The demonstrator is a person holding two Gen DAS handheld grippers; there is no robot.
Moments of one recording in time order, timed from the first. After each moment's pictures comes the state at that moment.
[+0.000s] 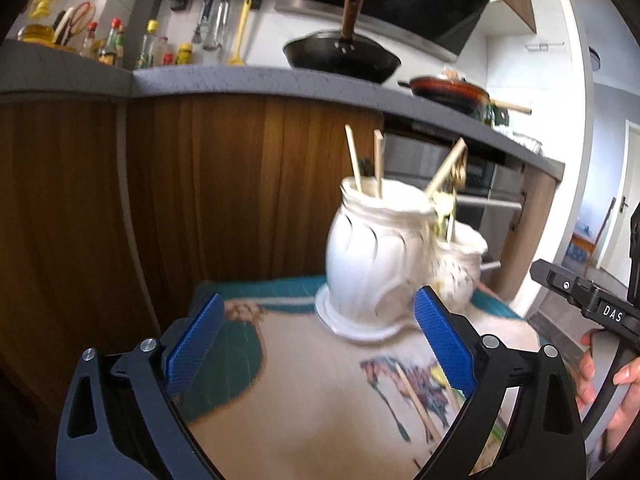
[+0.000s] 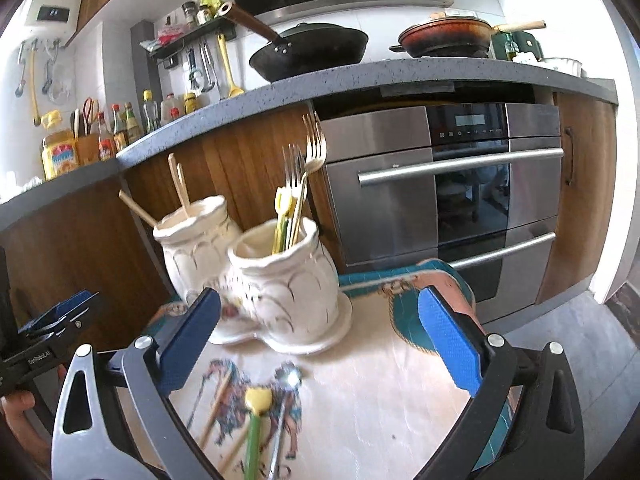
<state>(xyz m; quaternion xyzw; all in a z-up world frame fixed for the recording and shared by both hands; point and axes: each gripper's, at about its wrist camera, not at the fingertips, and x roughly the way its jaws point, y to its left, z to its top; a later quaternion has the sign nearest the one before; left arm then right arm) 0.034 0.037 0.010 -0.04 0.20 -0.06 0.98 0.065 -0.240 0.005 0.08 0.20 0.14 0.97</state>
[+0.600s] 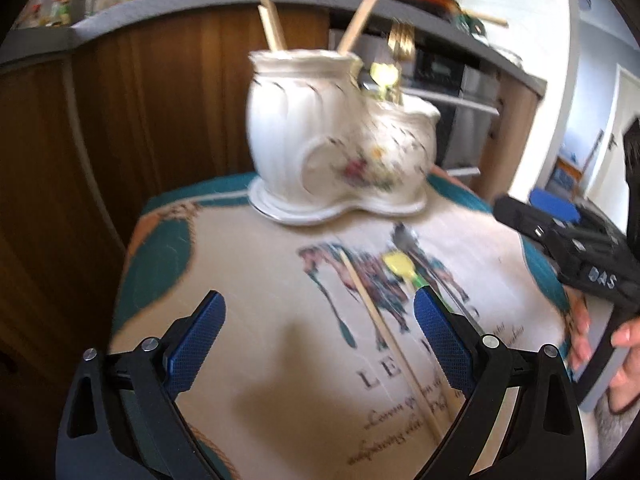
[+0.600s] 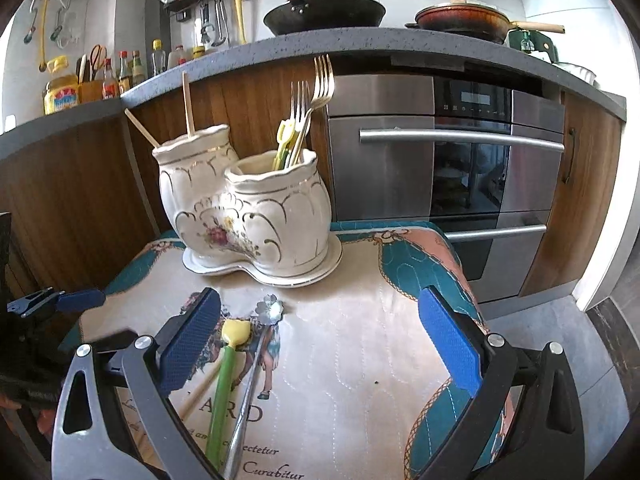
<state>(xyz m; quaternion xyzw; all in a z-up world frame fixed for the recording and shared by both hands) 0.024 -0.020 -0.040 0.02 0.34 -0.11 0.93 0.052 -0.234 -0.027 0.02 0.25 0.14 0.96</state>
